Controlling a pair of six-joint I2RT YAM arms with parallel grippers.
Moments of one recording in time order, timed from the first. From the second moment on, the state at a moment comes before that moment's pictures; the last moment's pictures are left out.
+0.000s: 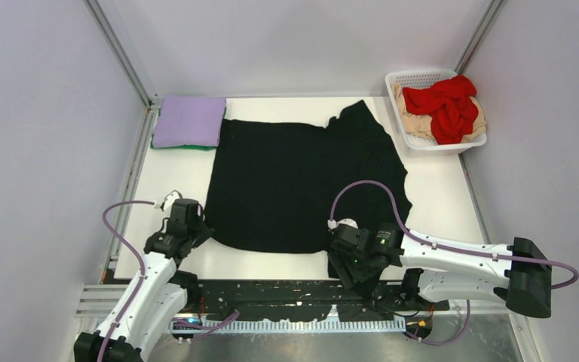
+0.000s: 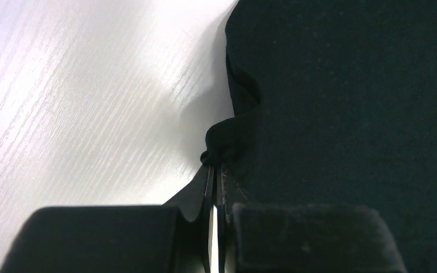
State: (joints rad) left arm -0.20 0.69 0.39 -0.61 -0.20 -0.81; right arm 1.15 1.05 0.66 -0.94 0.02 0.68
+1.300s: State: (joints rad) left arm -0.20 0.68 0.42 -0.65 -0.17 -0.89; right arm 1.01 1.03 0.77 -1.00 0.55 0.76
